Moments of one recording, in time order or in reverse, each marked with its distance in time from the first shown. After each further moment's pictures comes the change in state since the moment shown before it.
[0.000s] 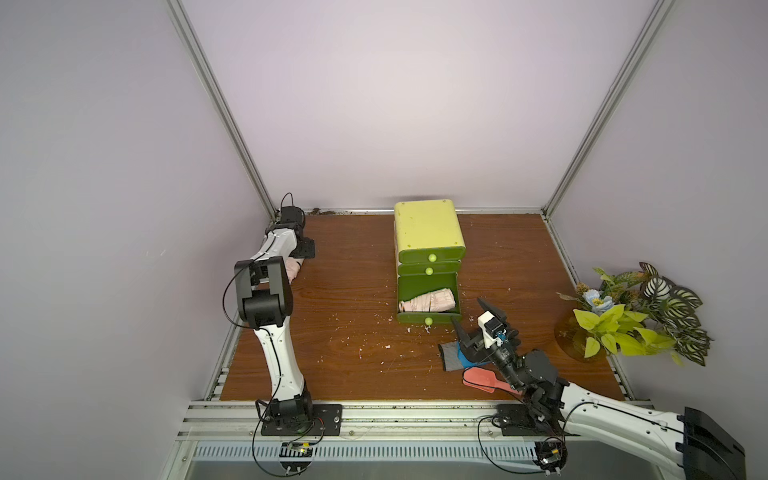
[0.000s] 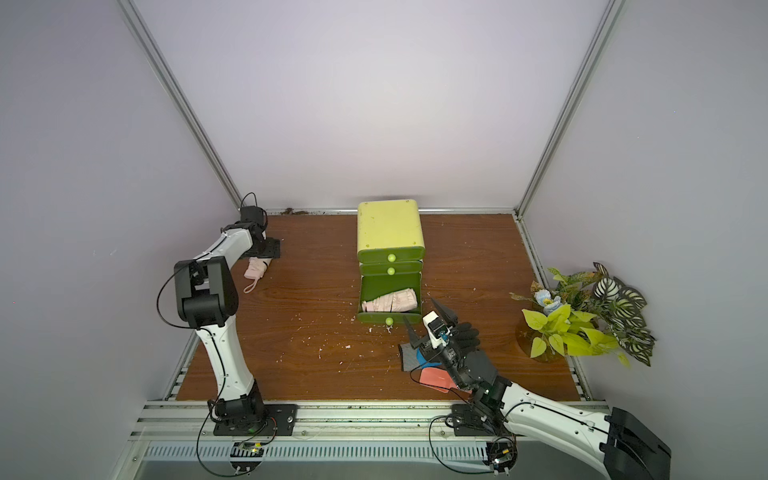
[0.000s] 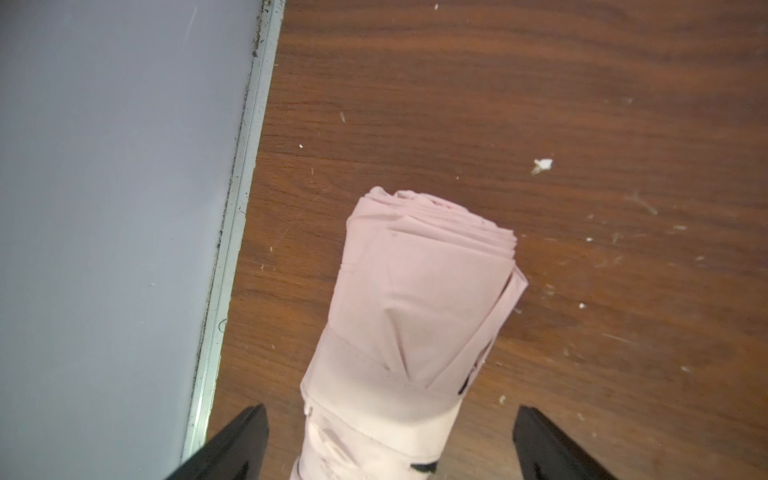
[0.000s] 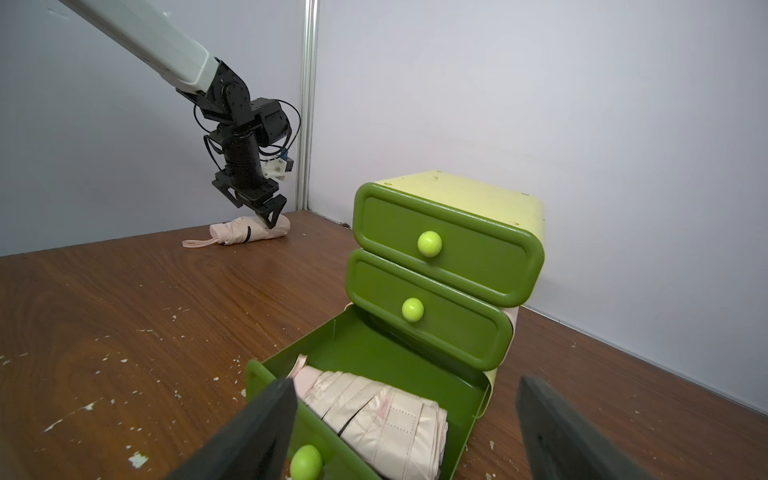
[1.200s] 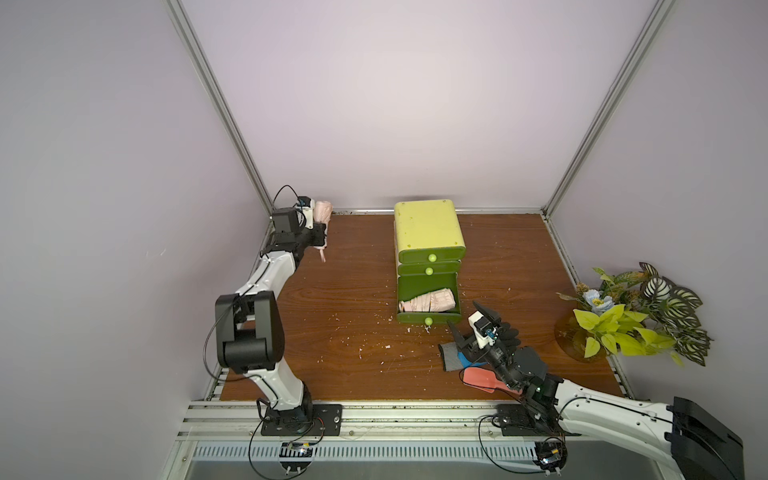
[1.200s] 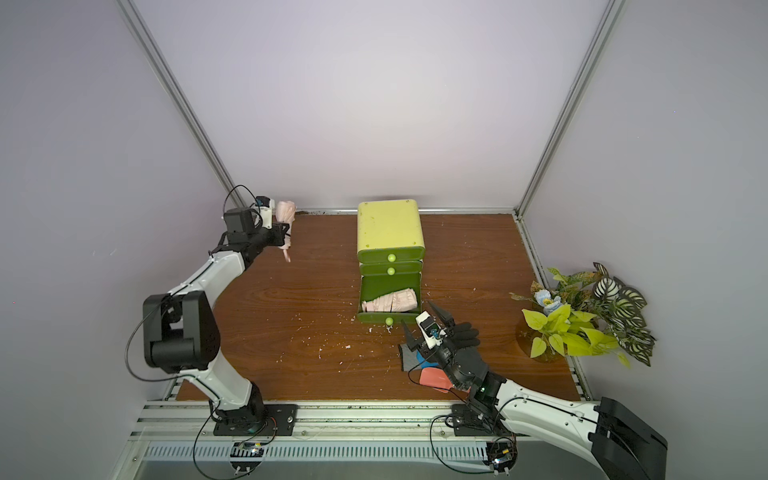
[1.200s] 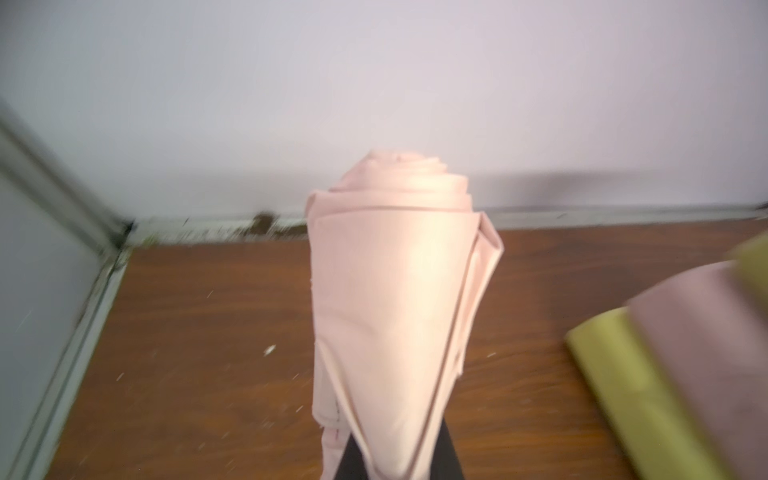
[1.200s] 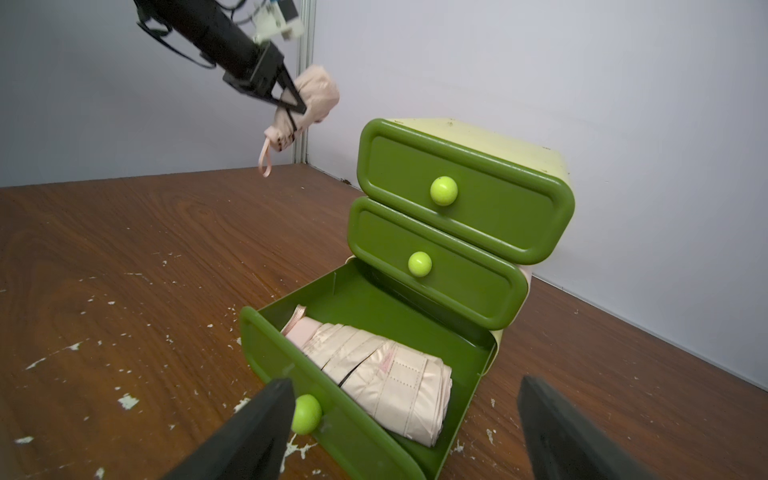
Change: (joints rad) left arm -0.100 -0.518 -0.497 0.702 0.617 -0.096; right arm -0.006 0.105 0.000 -0.014 0.011 -0.010
